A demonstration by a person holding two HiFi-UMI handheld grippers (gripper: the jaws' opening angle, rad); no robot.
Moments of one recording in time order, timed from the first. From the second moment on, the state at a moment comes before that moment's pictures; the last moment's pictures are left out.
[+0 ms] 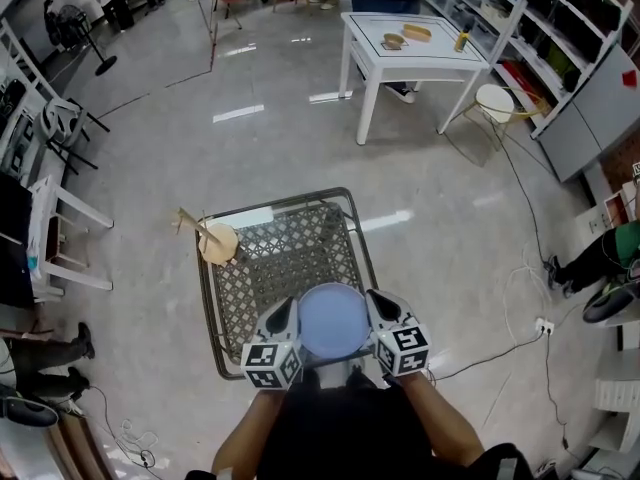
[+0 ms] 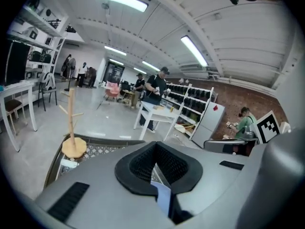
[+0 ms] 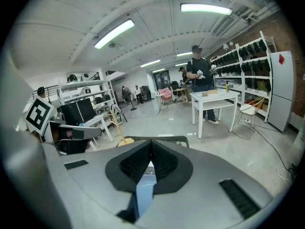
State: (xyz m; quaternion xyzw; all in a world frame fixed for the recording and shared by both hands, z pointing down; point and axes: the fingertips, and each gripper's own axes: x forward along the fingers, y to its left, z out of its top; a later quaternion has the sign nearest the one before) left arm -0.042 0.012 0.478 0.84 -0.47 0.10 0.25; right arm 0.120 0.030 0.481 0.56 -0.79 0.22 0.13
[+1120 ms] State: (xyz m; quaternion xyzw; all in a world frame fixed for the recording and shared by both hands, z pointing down) left arm -0.042 0.057 0.371 0.86 -0.50 0.03 0.14; right arm 0.085 0.083 0.404 0.54 -0.82 0.17 0.07
